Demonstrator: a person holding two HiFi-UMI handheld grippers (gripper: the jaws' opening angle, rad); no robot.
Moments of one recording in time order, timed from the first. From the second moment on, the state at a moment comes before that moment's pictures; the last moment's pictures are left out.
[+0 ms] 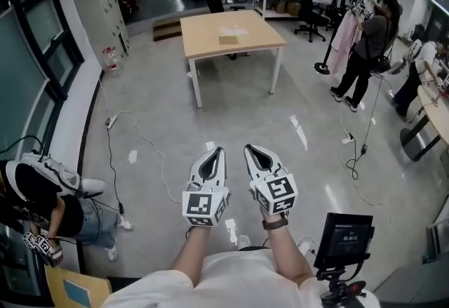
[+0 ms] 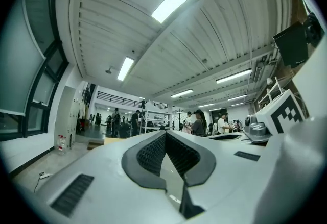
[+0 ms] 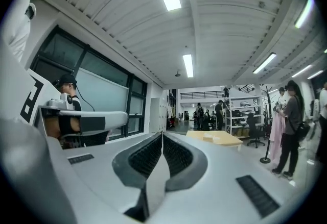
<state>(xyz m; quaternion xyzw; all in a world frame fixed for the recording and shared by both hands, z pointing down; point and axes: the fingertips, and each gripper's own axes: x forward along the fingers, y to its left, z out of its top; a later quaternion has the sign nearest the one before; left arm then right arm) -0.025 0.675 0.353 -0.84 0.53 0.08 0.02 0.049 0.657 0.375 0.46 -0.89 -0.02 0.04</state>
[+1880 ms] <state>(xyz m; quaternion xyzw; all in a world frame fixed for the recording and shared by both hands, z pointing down) -0.070 0.162 0.406 -0.85 0.52 0.06 -0.02 0.010 0.157 0.413 0.48 -0.87 -0.01 0.07</state>
